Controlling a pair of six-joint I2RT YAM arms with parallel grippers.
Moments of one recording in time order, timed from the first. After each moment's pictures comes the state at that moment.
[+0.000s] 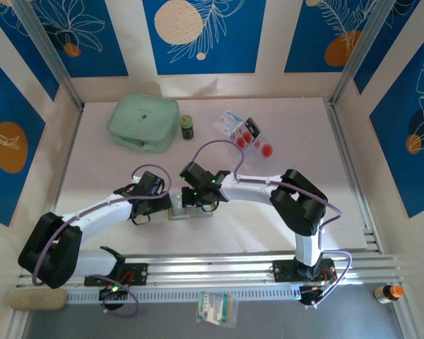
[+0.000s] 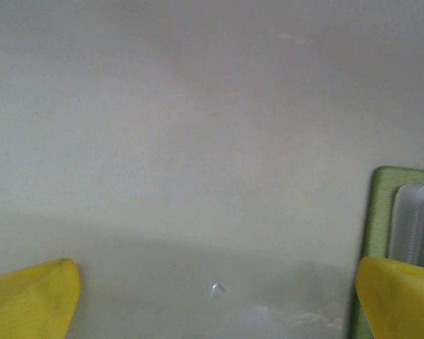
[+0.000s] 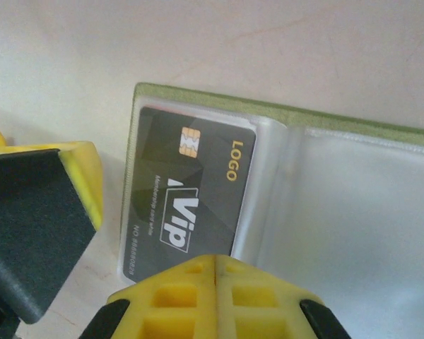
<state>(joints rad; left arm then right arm) -0.51 1.28 0.56 -0.47 -0.20 -0.73 0.98 1.88 1.20 -0.36 -0.12 0.79</state>
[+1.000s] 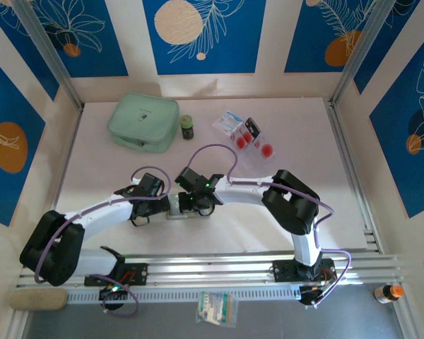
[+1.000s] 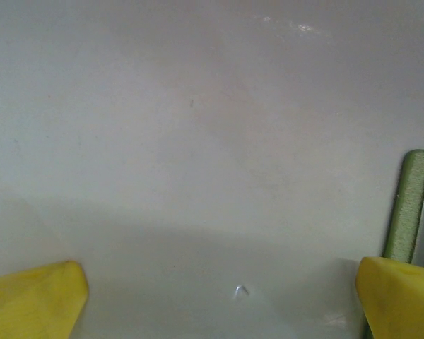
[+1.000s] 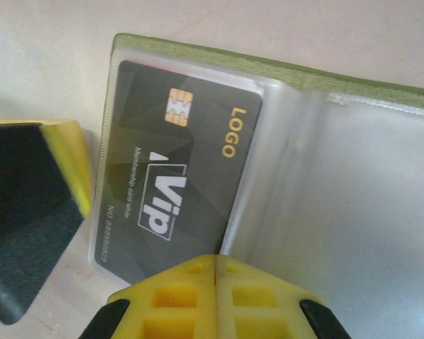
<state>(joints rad) -0.50 1.30 0.54 -0.46 -0.21 -0.73 1.01 1.94 1.24 -0.39 -0.11 0.79</state>
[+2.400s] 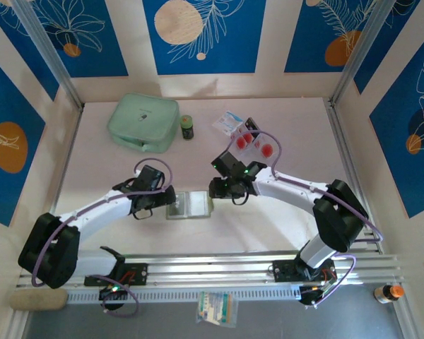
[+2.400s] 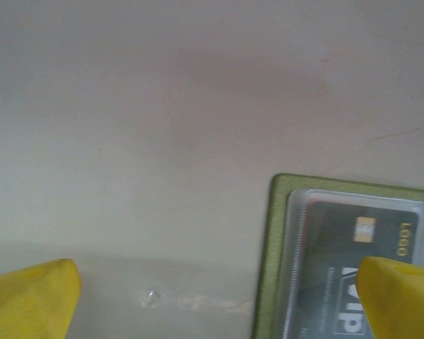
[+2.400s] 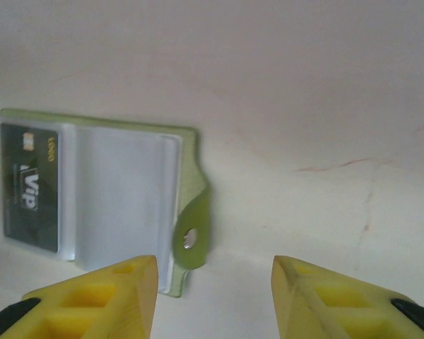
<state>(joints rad) -0.50 1.28 0.64 -0.47 -0.12 -0.70 0.80 1.58 1.06 -0.60 -0.02 0.70</state>
